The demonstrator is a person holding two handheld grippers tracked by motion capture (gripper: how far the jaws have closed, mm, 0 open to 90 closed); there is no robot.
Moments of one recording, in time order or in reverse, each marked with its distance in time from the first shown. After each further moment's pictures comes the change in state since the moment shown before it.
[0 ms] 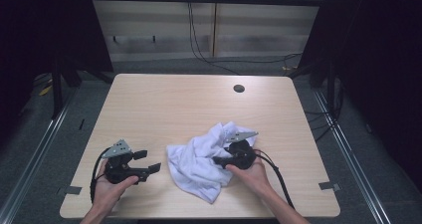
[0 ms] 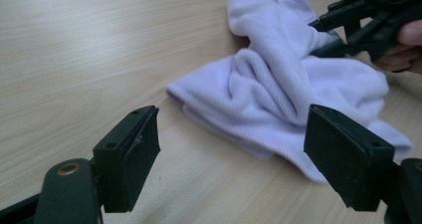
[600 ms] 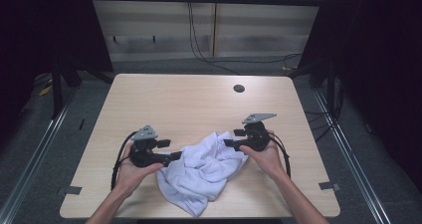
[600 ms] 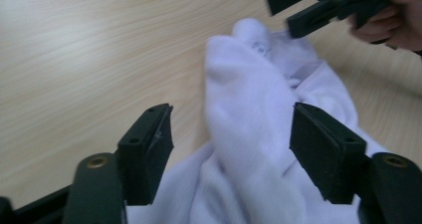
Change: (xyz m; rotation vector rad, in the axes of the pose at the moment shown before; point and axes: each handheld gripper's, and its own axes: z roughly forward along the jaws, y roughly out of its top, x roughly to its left) left arm -0.019 0.056 0.061 0.045 -0.079 0.061; right arm -0.051 0.033 -0.033 -0.085 0.007 -0.024
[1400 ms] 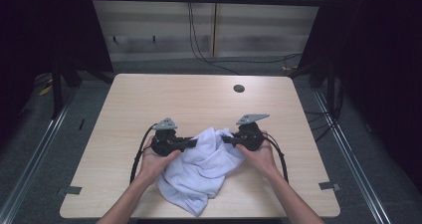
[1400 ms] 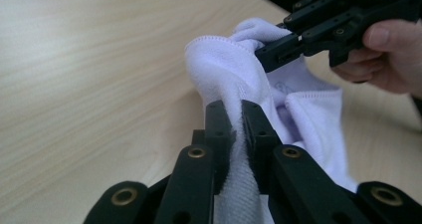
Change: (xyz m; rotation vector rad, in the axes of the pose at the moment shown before) left arm 0.008 0.015 0.038 -0.067 -0.096 -0.064; right arm 0.001 0.001 0.013 -0.020 0.021 -0.026
